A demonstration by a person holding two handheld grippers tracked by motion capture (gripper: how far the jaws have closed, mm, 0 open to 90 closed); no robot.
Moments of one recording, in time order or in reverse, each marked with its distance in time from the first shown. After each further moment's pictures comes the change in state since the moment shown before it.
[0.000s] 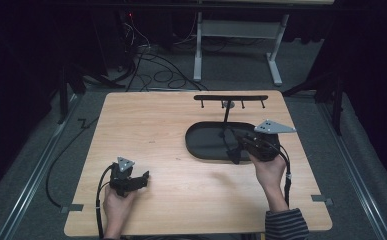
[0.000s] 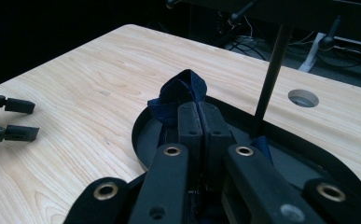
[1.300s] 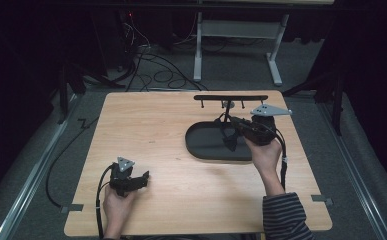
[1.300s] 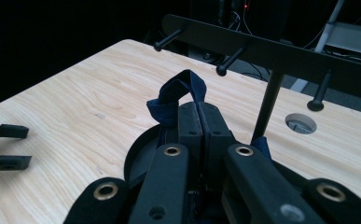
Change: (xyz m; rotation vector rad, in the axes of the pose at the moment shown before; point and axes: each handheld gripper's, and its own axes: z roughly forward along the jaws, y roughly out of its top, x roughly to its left) left arm 0.000 0.000 0.000 0.000 0.000 0.000; right arm -0.012 0.036 0.019 -0.013 0.005 0.002
